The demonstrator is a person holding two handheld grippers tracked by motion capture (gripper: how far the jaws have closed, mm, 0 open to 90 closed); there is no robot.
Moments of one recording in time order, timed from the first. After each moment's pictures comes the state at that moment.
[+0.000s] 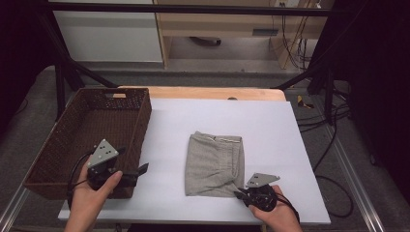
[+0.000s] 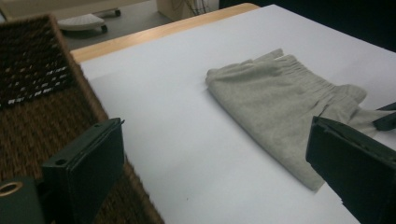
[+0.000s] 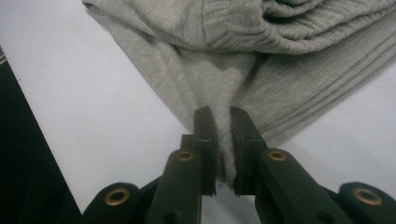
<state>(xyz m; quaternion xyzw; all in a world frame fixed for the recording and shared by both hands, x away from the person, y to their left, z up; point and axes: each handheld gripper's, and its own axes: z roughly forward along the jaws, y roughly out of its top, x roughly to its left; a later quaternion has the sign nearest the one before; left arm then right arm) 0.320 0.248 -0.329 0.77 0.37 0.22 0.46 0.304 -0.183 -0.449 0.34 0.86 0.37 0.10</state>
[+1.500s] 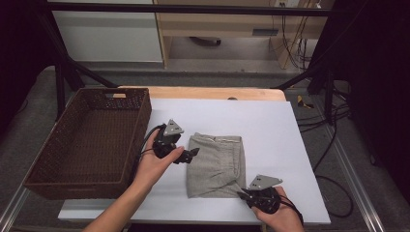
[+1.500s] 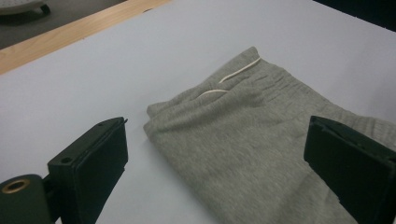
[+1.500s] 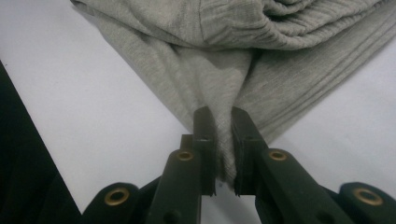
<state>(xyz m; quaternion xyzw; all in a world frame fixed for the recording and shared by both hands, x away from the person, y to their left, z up) 0.418 0.119 -0.367 0.83 0.33 0.16 0.41 0.297 -0.189 -0.446 0.33 0.86 0.35 0.13</state>
